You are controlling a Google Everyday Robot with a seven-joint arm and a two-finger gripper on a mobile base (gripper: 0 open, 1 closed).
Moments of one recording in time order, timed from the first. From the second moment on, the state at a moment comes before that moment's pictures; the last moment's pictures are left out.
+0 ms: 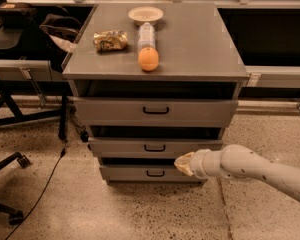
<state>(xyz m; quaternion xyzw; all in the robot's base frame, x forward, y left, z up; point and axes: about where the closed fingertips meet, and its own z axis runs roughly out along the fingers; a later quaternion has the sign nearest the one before) 0.569 -0.121 0.514 -0.43 0.81 0.15 0.36</state>
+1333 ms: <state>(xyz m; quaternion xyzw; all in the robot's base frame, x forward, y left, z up) 0.638 -0.131 0.513 -0.43 0.78 0.12 0.44</state>
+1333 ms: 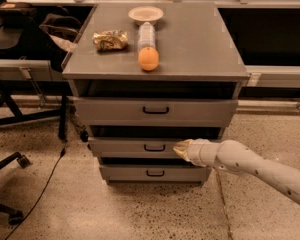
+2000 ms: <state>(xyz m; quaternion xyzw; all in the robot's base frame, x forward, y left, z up) 0.704 -0.141 0.519 -0.39 0.78 0.05 0.49</state>
